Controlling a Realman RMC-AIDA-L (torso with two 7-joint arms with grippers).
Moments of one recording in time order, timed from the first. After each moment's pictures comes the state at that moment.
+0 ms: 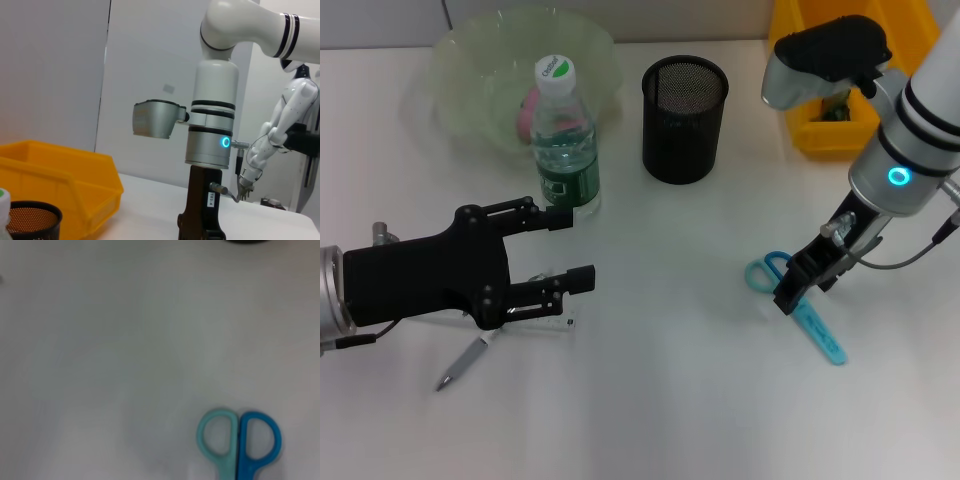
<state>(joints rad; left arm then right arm) -0.34 -2.06 0.94 0.71 1.68 1.72 -1.19 0.90 2.09 -1.35 -0.88 -2.69 -1.58 2.82</state>
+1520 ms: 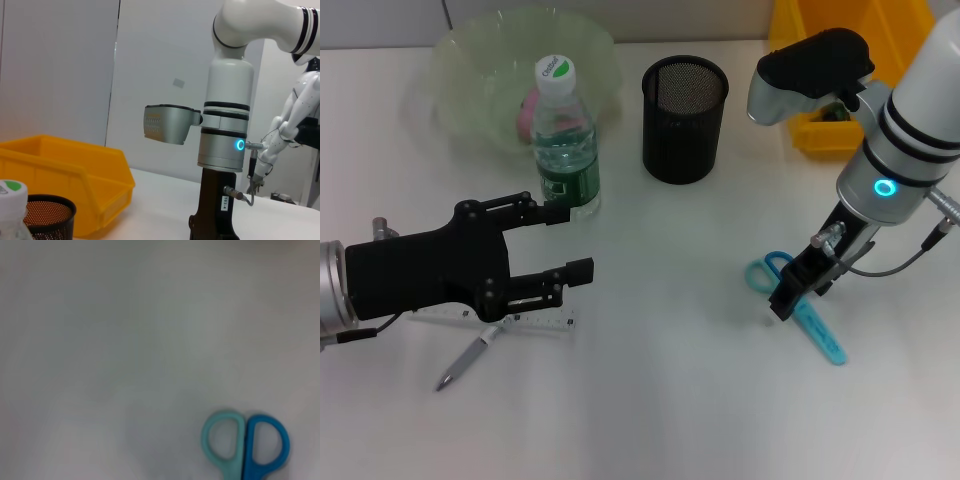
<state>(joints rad) -0.34 -2.06 0.94 0.71 1.69 1.69 -1.19 0.90 2.09 -1.43 -0.86 -2.66 -1.54 2.84</state>
